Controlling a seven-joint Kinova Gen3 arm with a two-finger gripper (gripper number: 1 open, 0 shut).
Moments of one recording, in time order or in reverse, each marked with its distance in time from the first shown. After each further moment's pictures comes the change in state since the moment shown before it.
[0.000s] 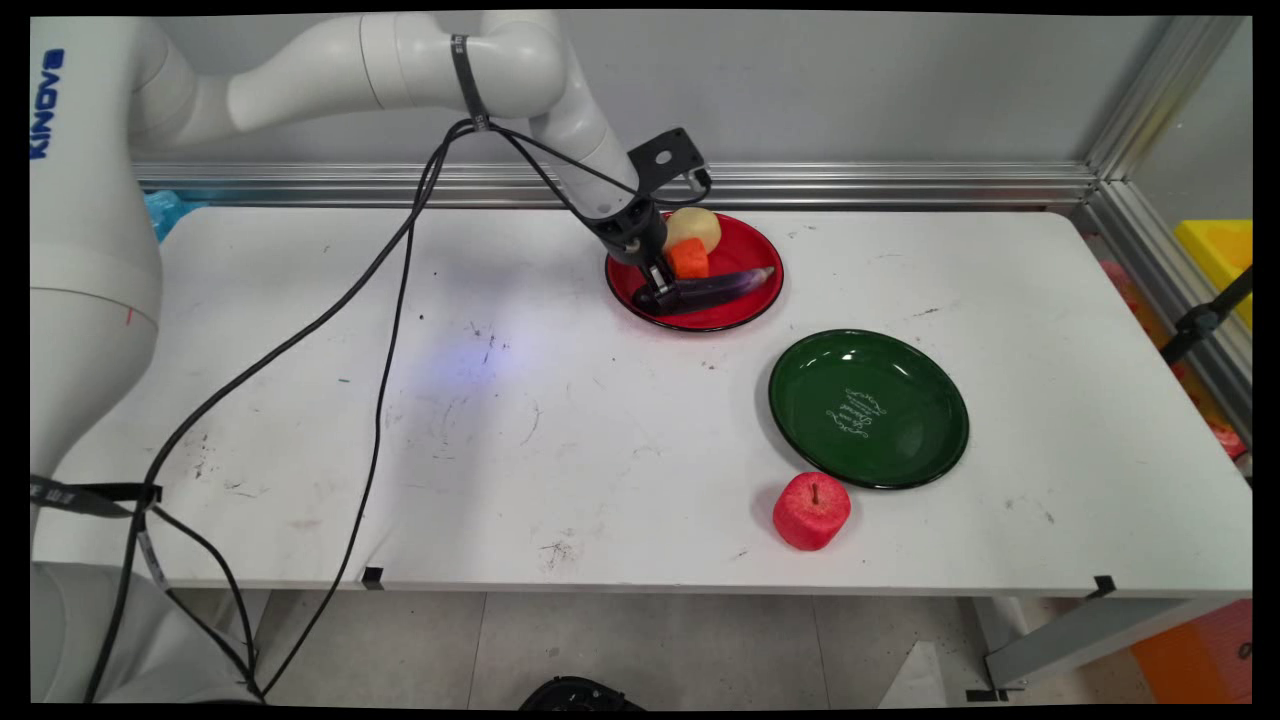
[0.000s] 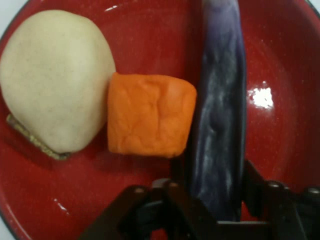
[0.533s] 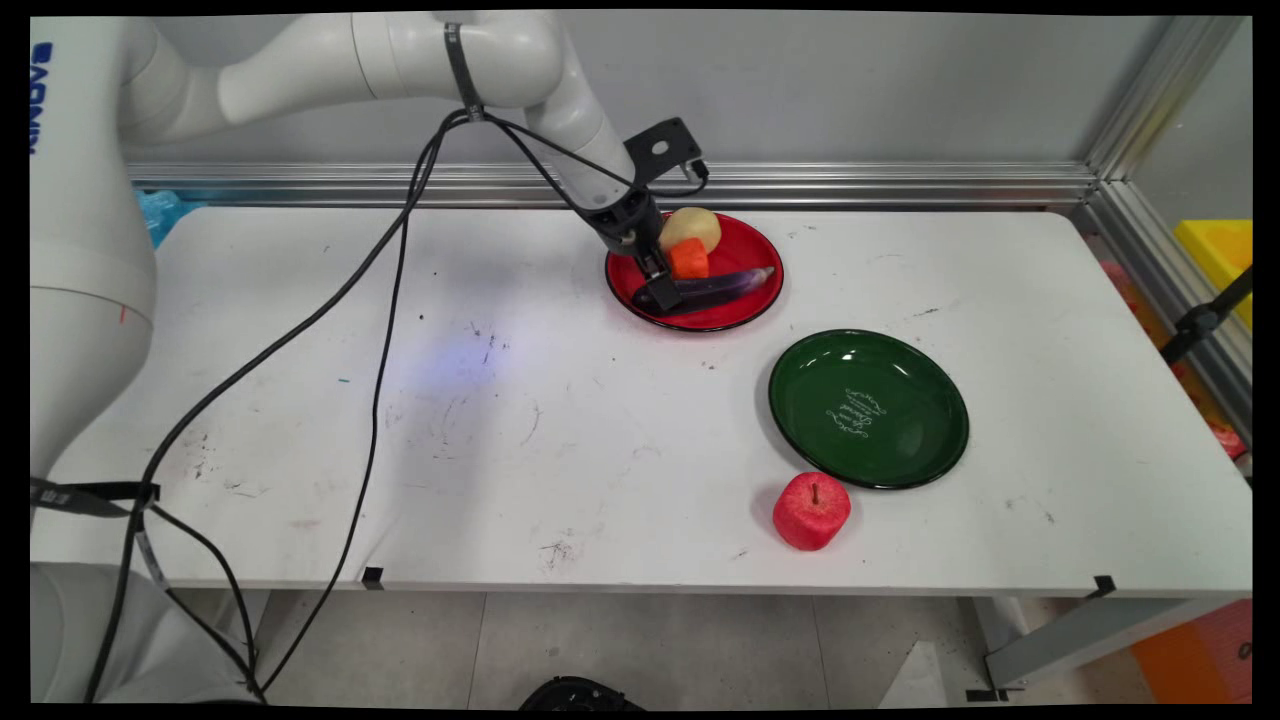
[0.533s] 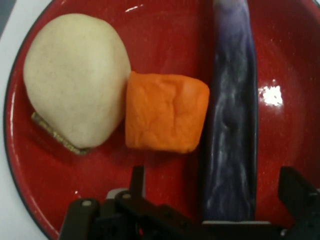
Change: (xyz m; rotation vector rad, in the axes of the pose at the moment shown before) arm 0.001 -0.002 -0.010 0.027 -0.005 0.009
